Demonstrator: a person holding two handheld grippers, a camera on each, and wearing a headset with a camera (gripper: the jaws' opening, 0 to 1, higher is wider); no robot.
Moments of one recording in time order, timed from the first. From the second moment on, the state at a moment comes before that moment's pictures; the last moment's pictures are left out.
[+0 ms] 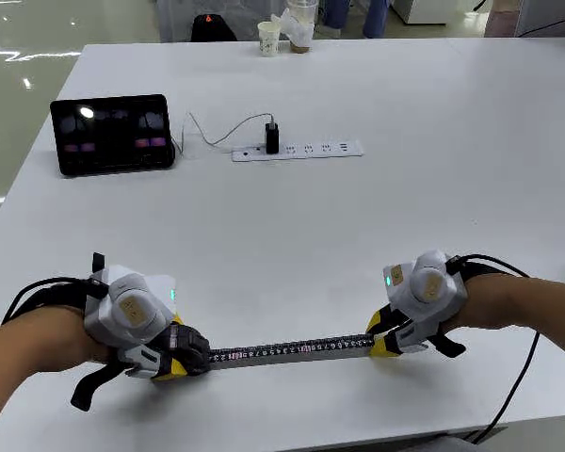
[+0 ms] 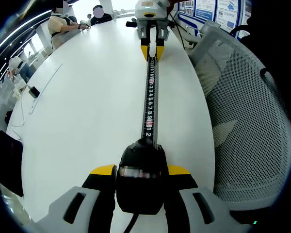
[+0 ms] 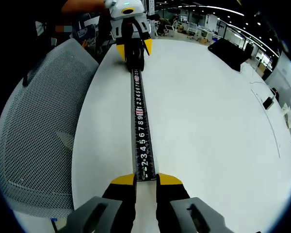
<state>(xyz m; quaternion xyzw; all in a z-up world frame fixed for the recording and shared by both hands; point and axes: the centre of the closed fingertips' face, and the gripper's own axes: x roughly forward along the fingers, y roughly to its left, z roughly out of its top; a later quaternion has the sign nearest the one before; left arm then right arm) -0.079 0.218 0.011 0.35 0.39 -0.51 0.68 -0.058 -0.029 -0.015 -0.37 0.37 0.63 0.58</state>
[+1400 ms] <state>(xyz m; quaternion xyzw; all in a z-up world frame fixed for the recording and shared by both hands) -0.083 0.228 0.040 0.24 0.41 -0.48 0.74 -0.057 -0.027 0.008 -0.38 0.37 0.59 0.60</state>
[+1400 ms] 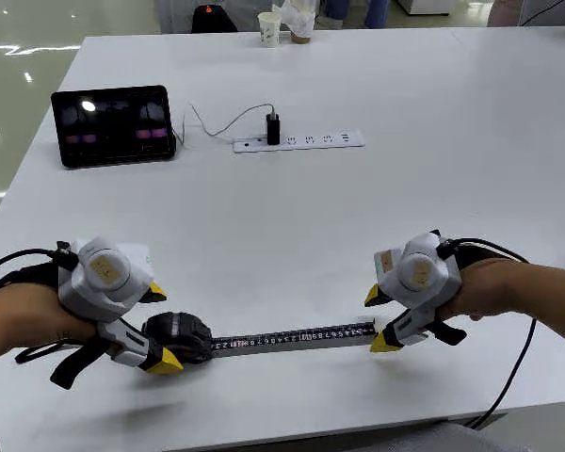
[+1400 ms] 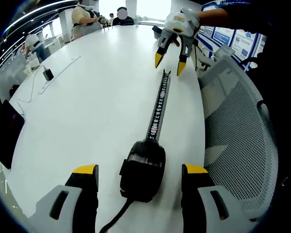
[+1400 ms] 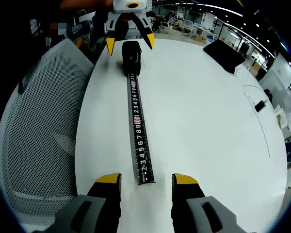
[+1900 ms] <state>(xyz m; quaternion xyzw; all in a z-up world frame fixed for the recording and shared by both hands) -0.082 0.231 0.046 0.14 0.42 -0.43 0.79 -0.059 -0.031 0.019 -0.26 0.39 0.55 0.69</state>
